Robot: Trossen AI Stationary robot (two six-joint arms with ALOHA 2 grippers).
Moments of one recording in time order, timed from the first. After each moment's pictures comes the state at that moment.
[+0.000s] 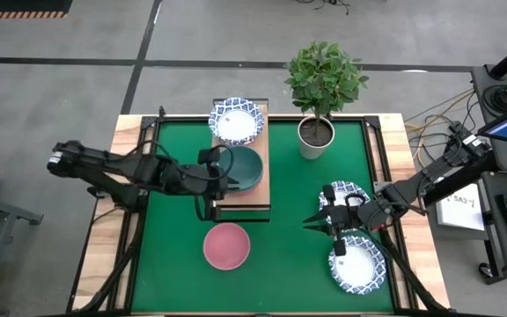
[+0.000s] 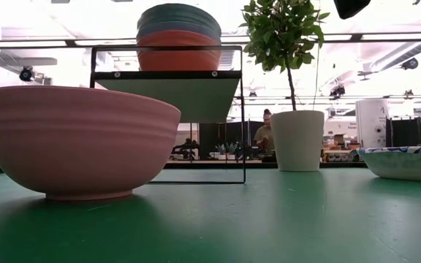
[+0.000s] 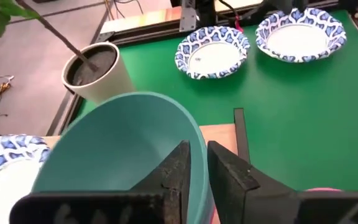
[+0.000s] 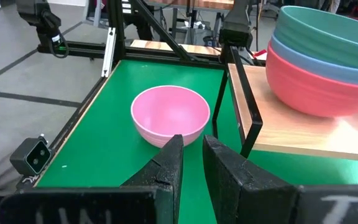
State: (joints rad) left arm -0.22 1.32 1.32 -0.63 -0.38 0.01; right arm 0.55 1.05 0.71 0.02 0.41 0.11
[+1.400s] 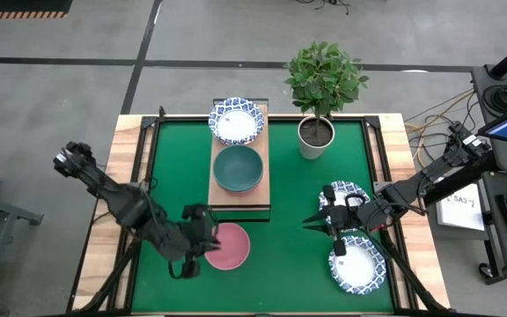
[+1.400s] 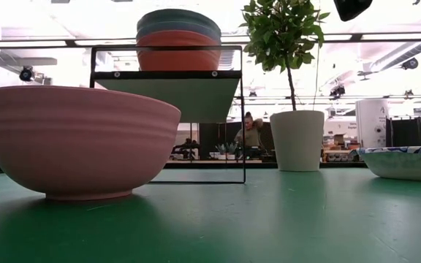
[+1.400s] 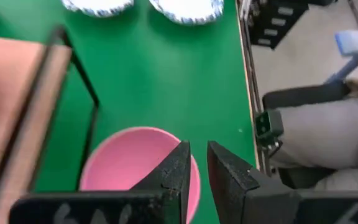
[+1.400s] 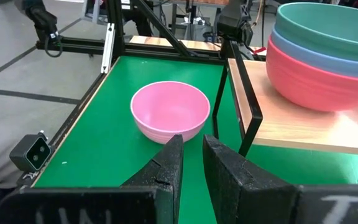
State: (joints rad) left arm -0.64 1.40 1.35 -0.75 -0.35 -0.61; right arm 0.55 1.05 0.71 0.00 0.41 0.12
